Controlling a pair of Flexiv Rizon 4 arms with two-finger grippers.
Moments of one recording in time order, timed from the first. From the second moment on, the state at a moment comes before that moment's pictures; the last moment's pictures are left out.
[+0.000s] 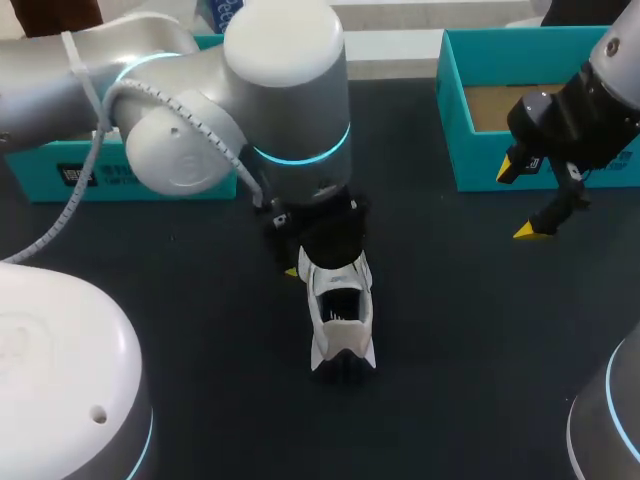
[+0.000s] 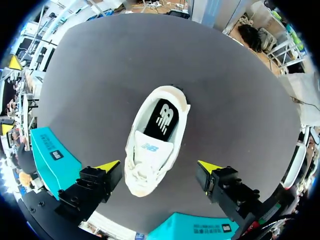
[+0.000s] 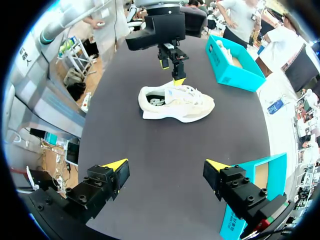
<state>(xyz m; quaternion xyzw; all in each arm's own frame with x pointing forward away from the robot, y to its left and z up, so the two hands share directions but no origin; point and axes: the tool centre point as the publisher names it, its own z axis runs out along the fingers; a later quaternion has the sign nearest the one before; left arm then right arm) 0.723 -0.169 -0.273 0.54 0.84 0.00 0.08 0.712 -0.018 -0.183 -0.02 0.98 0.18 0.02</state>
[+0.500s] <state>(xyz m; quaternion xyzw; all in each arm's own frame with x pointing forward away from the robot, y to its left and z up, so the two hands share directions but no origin) 0.697 -0.168 -0.282 0.44 0.89 0.00 0.08 0.712 -0.018 -0.183 -0.02 0.98 0.18 0.02</state>
